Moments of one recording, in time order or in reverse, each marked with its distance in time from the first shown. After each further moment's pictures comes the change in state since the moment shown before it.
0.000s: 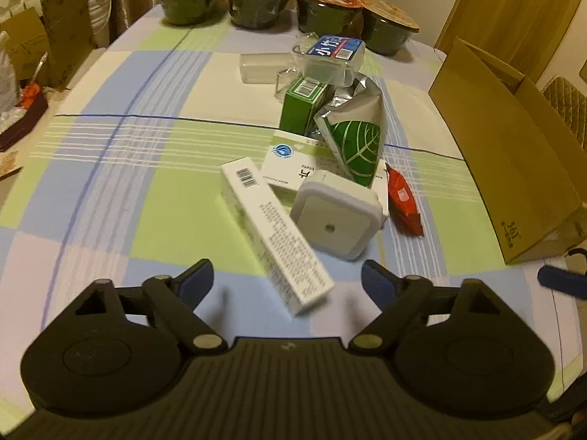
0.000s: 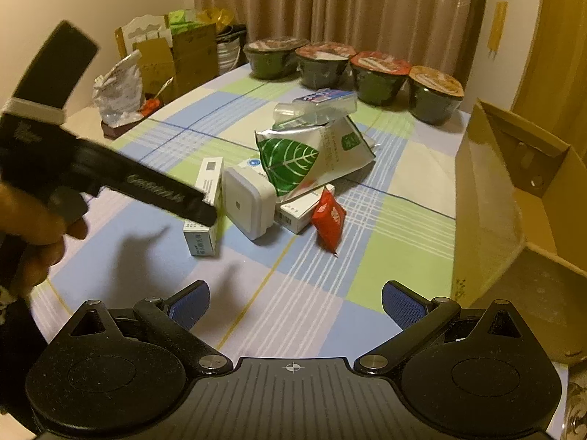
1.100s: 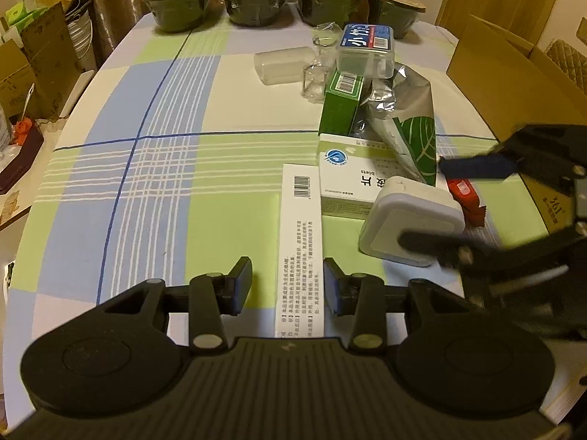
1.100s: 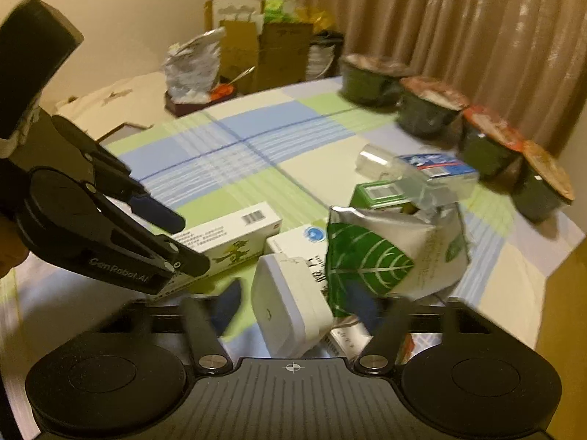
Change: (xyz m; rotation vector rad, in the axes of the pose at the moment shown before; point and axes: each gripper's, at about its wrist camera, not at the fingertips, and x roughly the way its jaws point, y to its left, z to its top) left arm 0.023 0.044 0.018 0.141 0.012 0.017; right arm 0.119 0.026 0.077 -0.318 -0.012 0.176
